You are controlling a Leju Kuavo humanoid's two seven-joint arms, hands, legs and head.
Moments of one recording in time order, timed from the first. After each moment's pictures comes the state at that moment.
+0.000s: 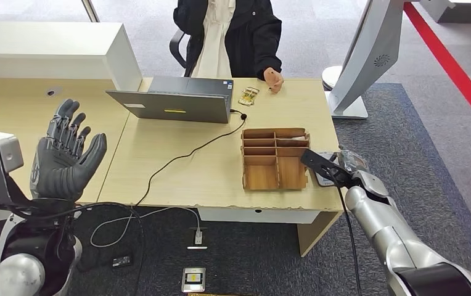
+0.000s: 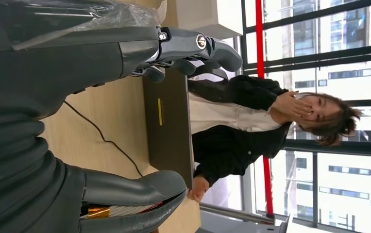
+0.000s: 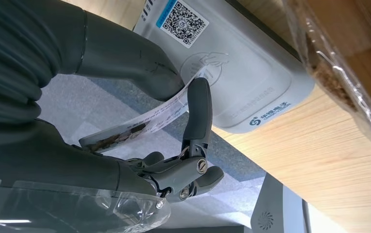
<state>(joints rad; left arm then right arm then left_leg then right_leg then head) -0.23 0.09 -0.28 -2.01 -0.04 0.26 0.30 -0.72 -0.23 0.29 -0.57 0.82 -0.01 0.14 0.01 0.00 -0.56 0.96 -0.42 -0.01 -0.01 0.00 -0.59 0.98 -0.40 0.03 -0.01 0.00</state>
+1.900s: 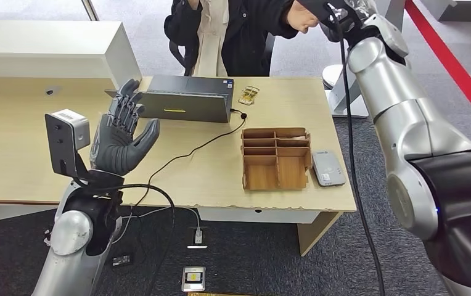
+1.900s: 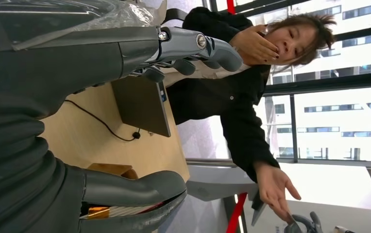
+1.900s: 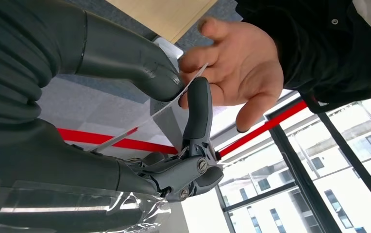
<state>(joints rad) -0.40 -0.03 -0.34 -1.69 0.02 0.09 0.05 -1.43 -0.05 0.26 -0.42 0.77 0.04 0.10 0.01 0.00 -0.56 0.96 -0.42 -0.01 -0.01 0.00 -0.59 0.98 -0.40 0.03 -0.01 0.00</state>
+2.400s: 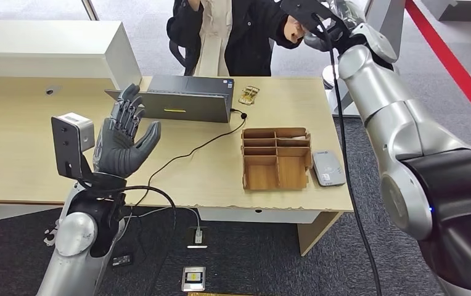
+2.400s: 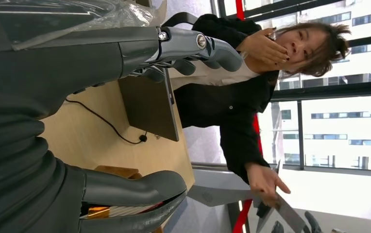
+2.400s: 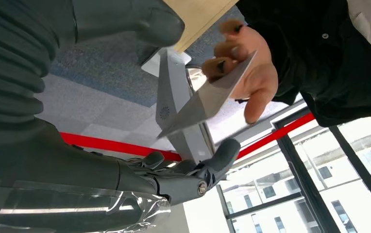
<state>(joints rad) -0.39 -0.04 -0.34 -1.67 0.01 0.12 0.05 -1.44 -0.02 0.27 -0.34 0.78 0.01 0.10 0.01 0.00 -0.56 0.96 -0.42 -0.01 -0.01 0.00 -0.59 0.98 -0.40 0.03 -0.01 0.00</state>
